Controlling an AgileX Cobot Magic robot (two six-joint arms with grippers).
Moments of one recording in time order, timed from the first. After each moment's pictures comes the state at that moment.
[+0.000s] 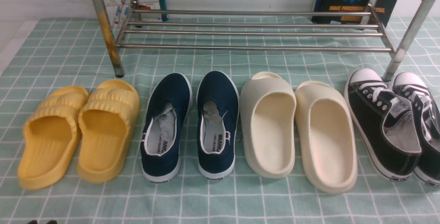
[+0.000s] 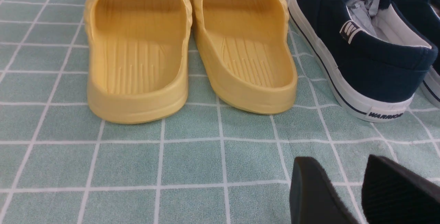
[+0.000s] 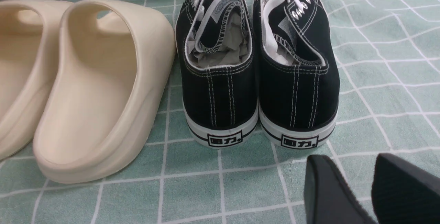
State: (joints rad) right arm -0.06 -0.01 0.02 -0.10 0.39 0.12; left arm -0.11 -0.01 0.03 -0.05 0.40 -0.08
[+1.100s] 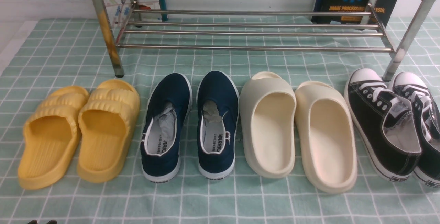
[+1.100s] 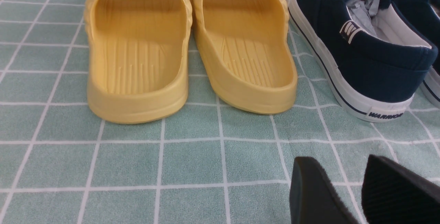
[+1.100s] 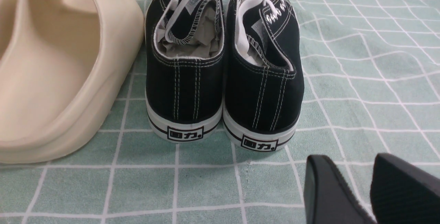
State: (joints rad) right arm -0.06 -0.01 0.02 -0.17 0.38 0.12; left arm -0.11 -0.01 0.03 -0.05 0.40 -0.08
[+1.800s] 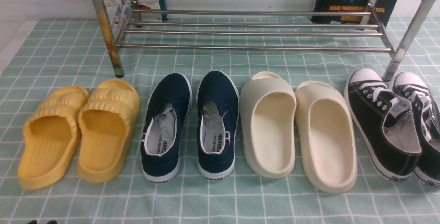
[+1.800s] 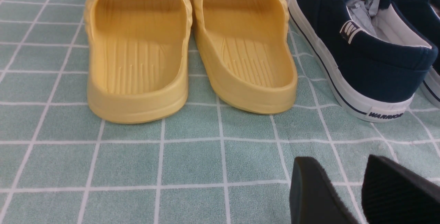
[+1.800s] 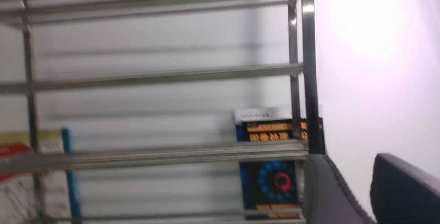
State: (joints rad) right arm -0.06 -0.01 0.03 -0.16 -0.41 0.35; left arm -0.11 -0.01 0.03 -0.05 0.40 -0.08
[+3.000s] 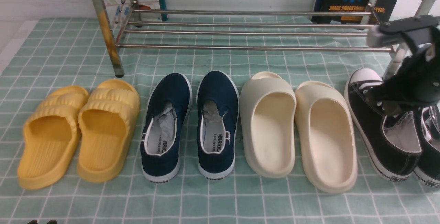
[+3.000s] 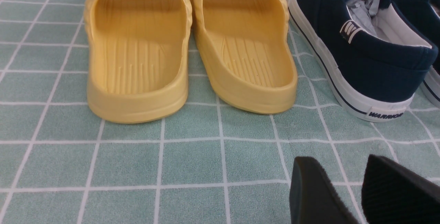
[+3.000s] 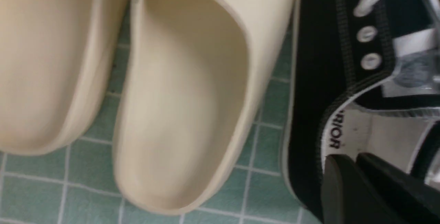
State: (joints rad) right arm 0.26 1.56 -1.25 -0.03 0.99 0.10; left arm -0.11 -0.01 0.03 -0.05 0.40 -0.08
